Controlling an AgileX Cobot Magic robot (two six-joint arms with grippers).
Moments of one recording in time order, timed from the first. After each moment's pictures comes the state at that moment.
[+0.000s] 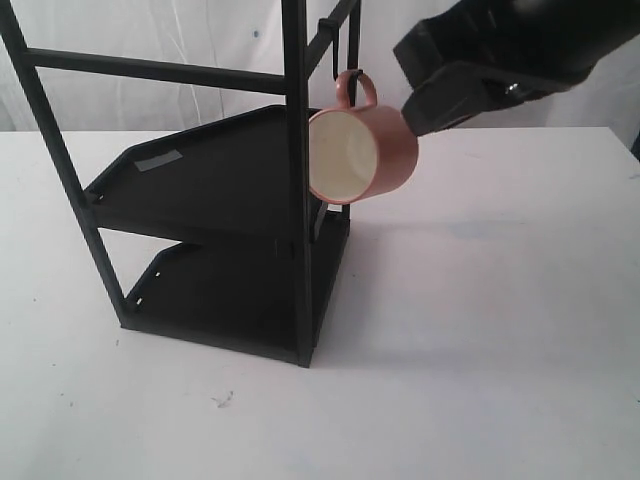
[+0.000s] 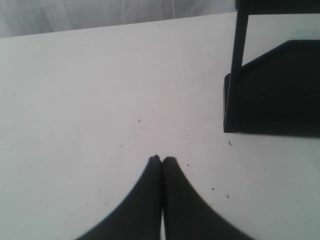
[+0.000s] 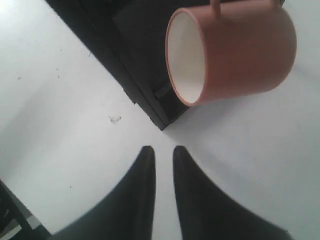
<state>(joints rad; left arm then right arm) 0.05 0.00 0.02 -0.05 0.34 0.11 0.50 1.31 -1.45 0.28 1.15 -0.18</state>
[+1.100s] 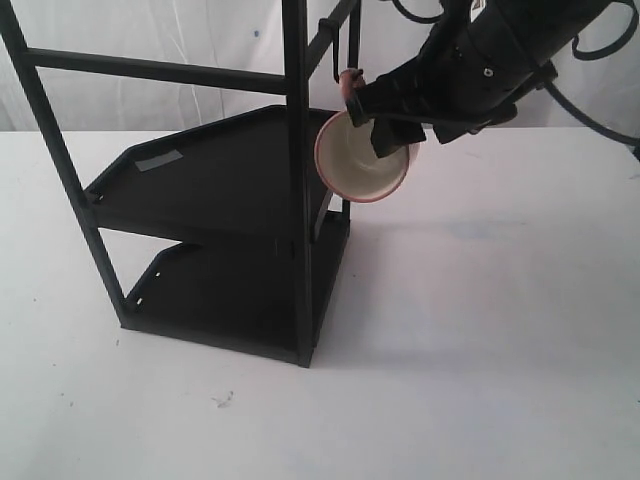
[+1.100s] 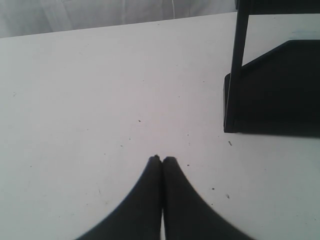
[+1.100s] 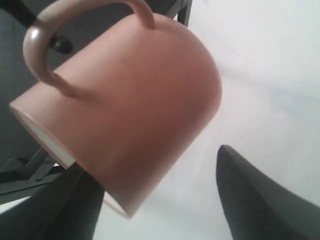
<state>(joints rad) 0.05 0.00 0.02 -0.05 0.34 0.11 0.50 1.56 -1.45 0.02 0.93 0.07</state>
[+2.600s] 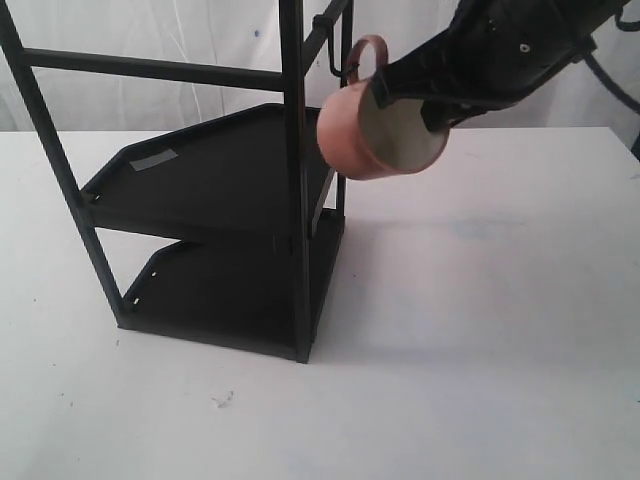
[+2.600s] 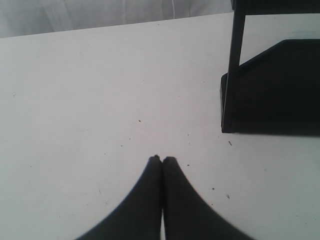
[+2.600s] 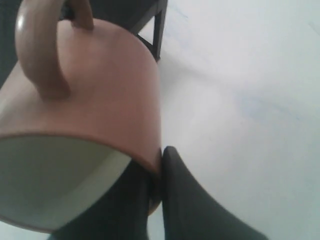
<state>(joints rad) 0.05 0.00 0.02 -0.05 0.34 0.11 0.50 1.49 -1.45 -0.05 0.97 0.09</state>
